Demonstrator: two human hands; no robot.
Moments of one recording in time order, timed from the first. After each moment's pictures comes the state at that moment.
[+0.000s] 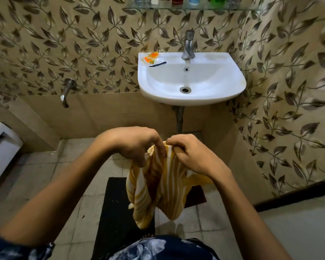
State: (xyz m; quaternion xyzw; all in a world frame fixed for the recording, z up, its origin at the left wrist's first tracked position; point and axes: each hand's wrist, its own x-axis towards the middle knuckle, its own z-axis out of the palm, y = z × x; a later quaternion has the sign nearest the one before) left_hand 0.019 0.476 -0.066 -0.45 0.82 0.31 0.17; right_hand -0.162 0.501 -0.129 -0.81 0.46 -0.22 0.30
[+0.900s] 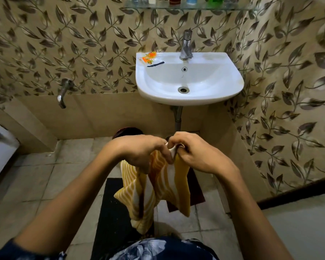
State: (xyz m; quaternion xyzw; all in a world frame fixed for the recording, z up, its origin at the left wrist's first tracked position) left_hand 0.007 0.480 -0.081 -0.42 0.83 0.33 0.17; right_hand -0.175 0.497 -0.122 -0.81 0.46 -0.18 0.32
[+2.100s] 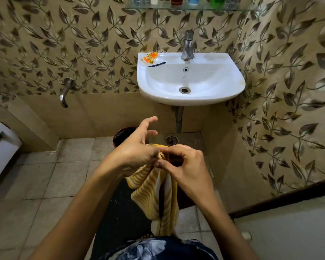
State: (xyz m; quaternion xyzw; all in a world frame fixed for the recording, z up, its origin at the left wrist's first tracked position) left_hand 0.000 0.516 -0.085 -0.55 0.50 0.59 -0.31; right_hand -0.143 0.547 -0.139 -0.69 0.50 -0.41 0.32
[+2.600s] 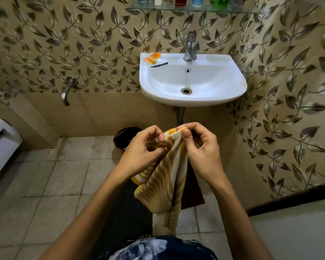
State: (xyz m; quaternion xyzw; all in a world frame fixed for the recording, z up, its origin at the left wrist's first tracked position) left_hand 0.008 0.509 -0.129 -0.50 0.66 0.44 -0.36; right_hand -0.156 0.523 -0.123 -0.60 0.47 -0.53 0.37
